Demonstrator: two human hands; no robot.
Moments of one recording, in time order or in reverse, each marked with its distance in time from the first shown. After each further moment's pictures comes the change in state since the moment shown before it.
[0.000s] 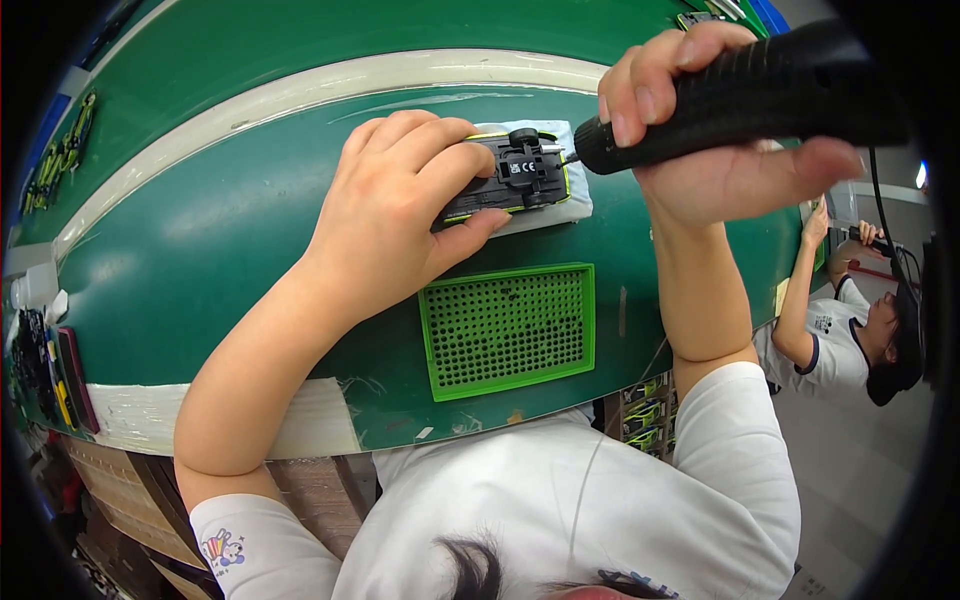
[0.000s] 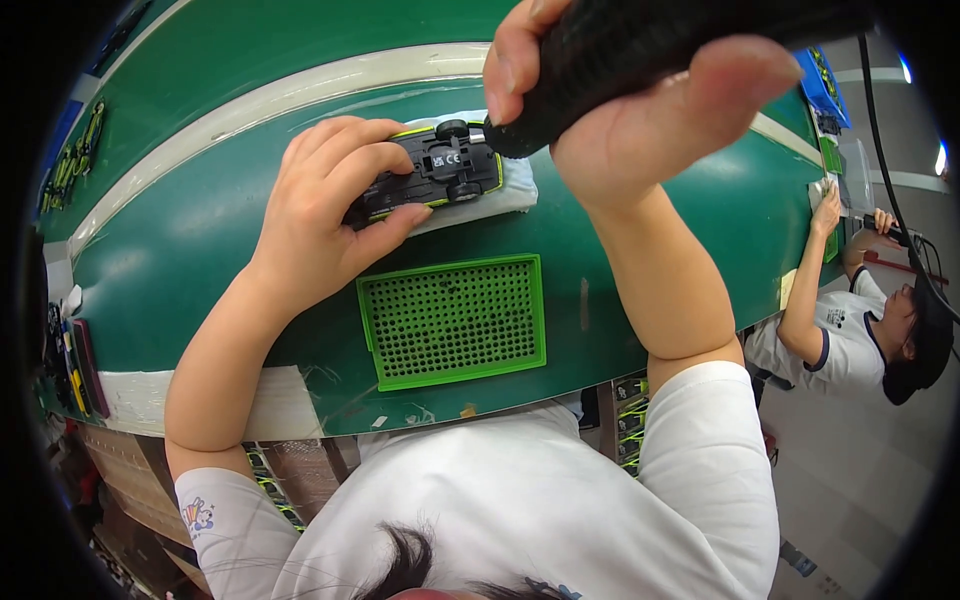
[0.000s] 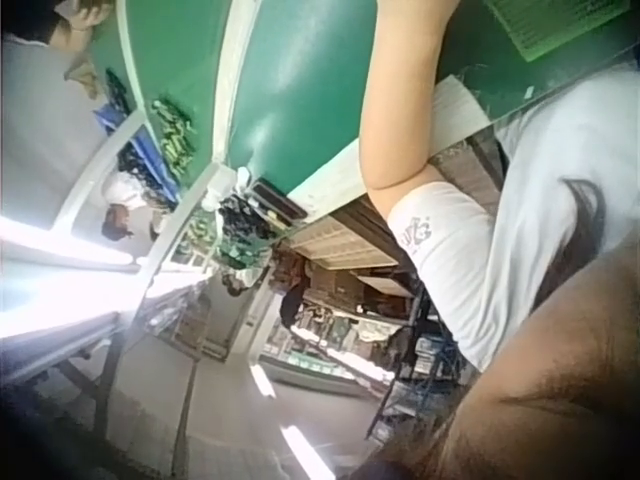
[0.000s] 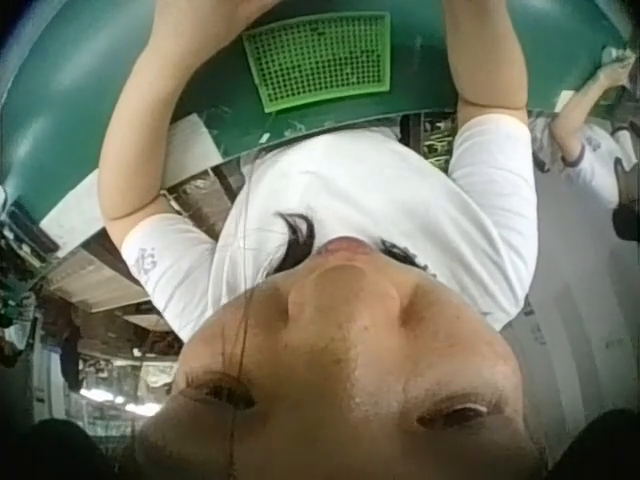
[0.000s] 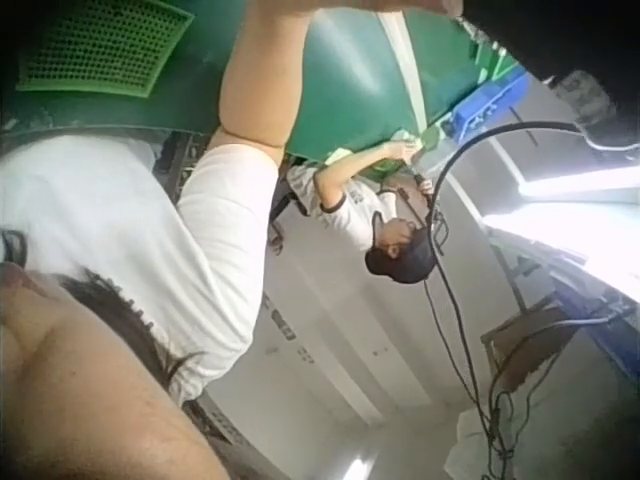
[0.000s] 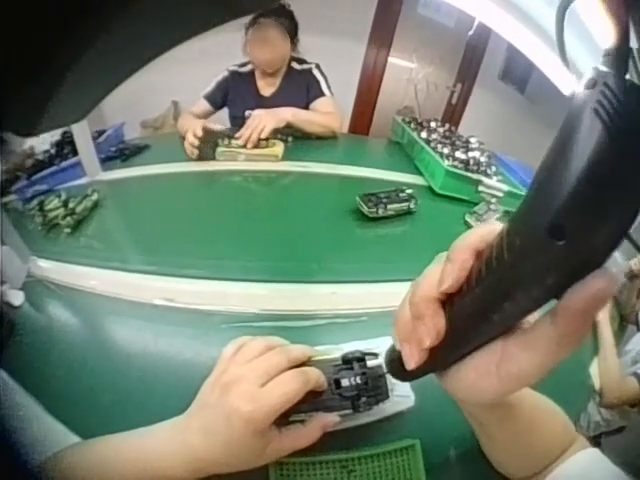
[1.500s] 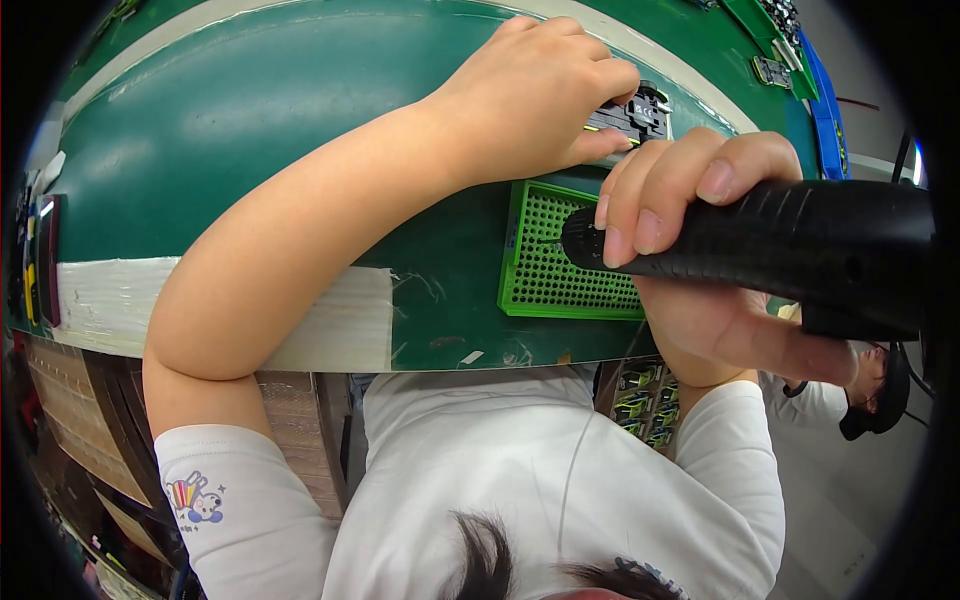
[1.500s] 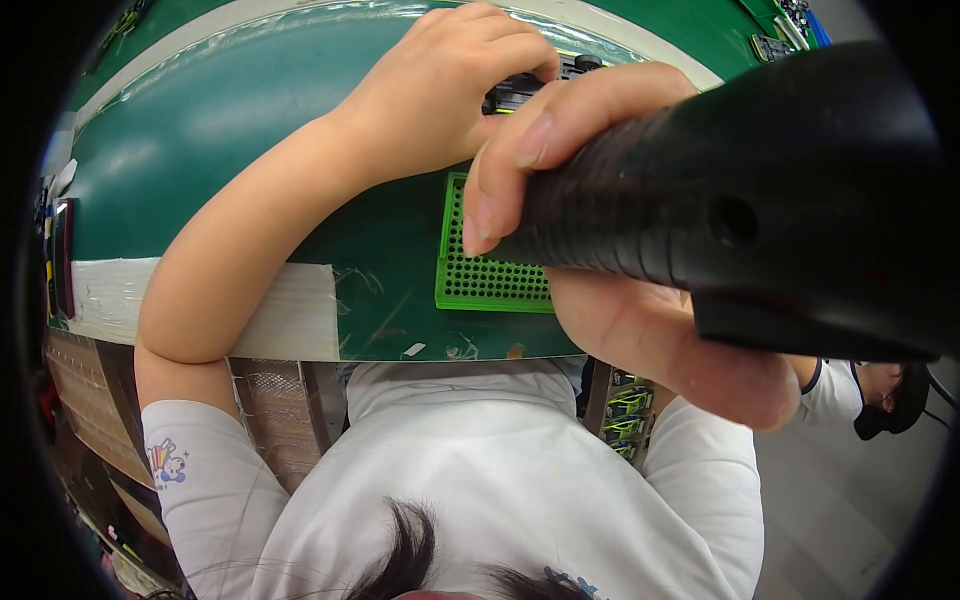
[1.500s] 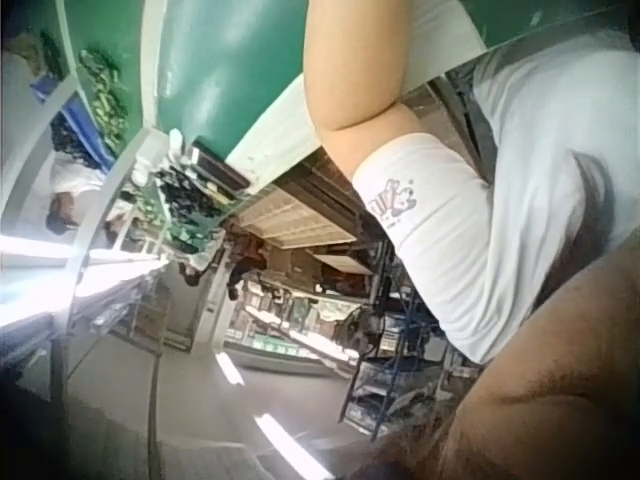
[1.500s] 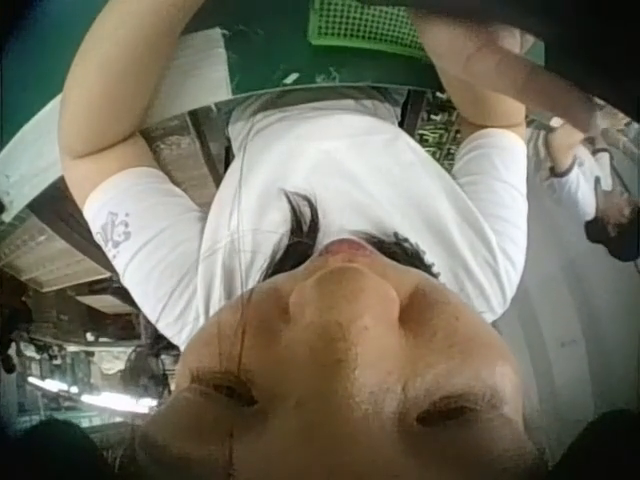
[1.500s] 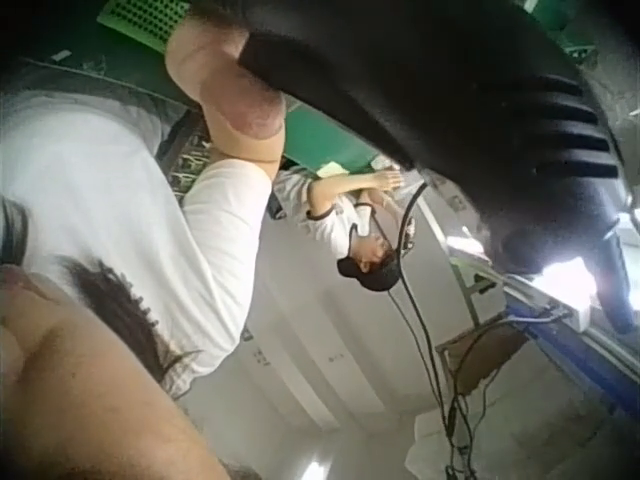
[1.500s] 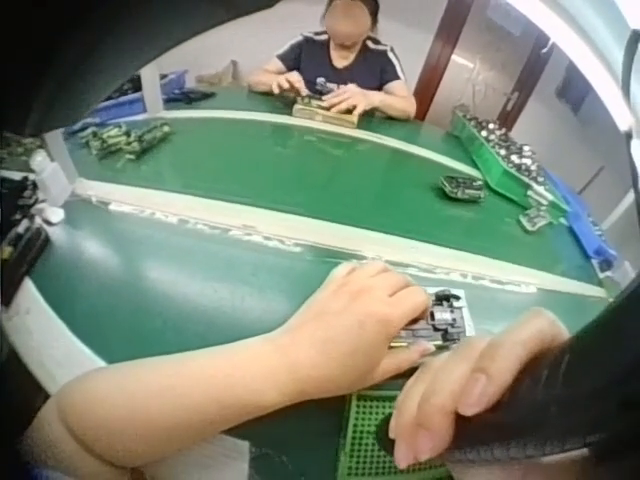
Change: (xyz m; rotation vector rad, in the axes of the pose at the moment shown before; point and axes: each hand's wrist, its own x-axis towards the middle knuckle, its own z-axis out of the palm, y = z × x) left_hand -0.008 -0.012 0.016 0.014 0.059 0.033; right_hand -0.035 -0.007 0.124 0.063 -0.031 0.193
